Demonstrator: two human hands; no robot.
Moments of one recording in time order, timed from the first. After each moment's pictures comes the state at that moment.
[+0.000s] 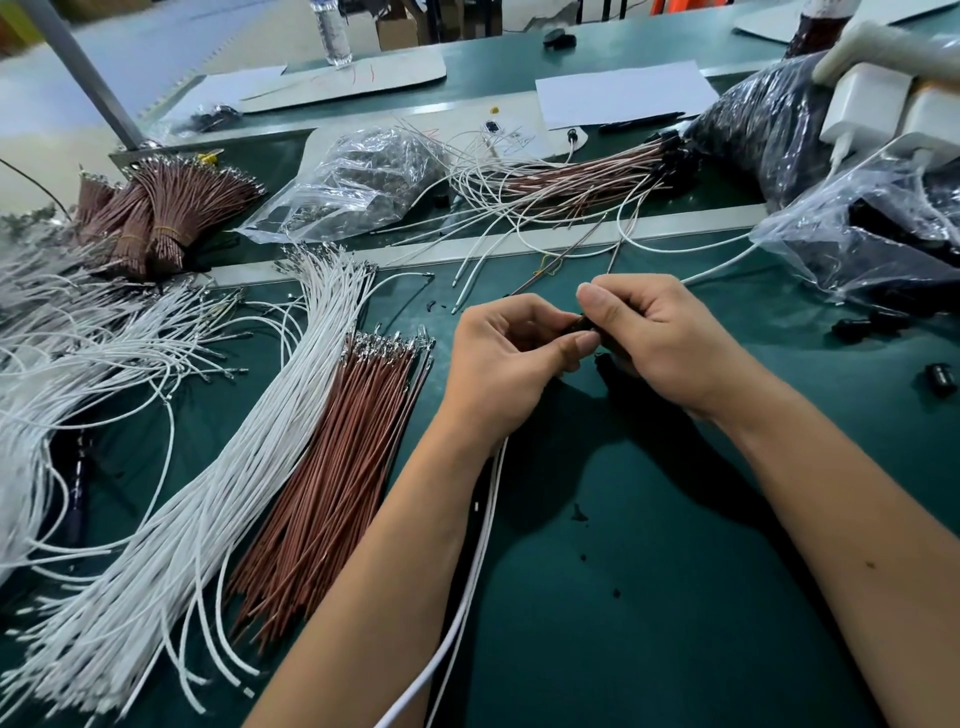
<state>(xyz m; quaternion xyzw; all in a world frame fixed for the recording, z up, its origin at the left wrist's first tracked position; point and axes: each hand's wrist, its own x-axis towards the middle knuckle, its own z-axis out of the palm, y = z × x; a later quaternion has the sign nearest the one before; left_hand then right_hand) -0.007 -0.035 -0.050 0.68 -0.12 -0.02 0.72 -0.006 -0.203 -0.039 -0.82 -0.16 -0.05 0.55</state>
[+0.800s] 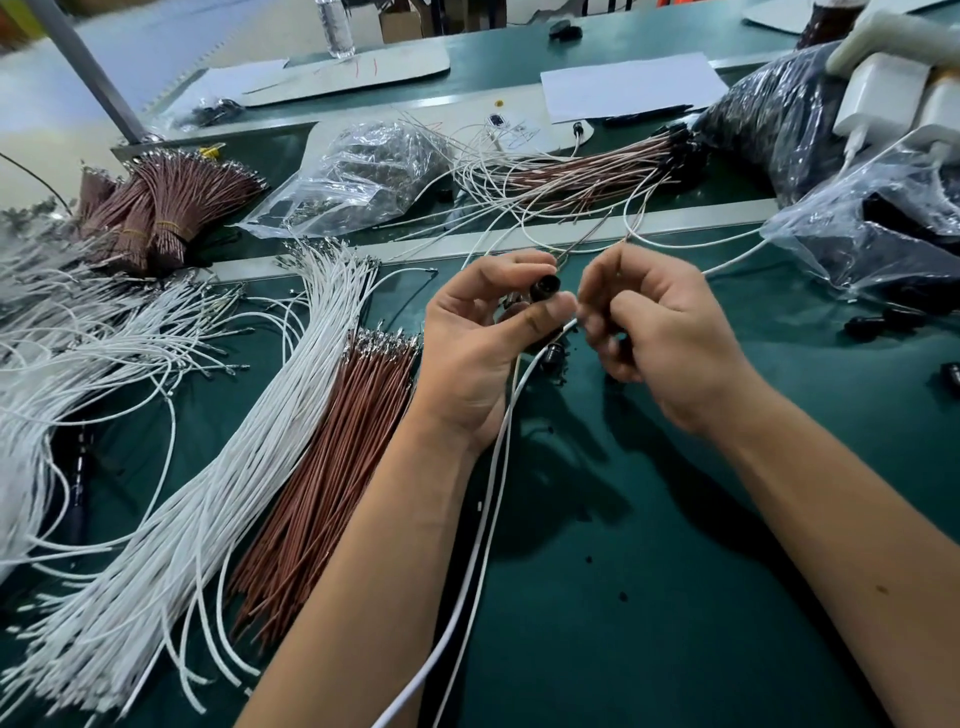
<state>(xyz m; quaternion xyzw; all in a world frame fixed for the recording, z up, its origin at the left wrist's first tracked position) -0.012 -0.025 -0.030 0.51 -0.15 0.02 0.85 -0.020 -0.182 -0.027 -0.69 -0.09 -0.04 0.72</state>
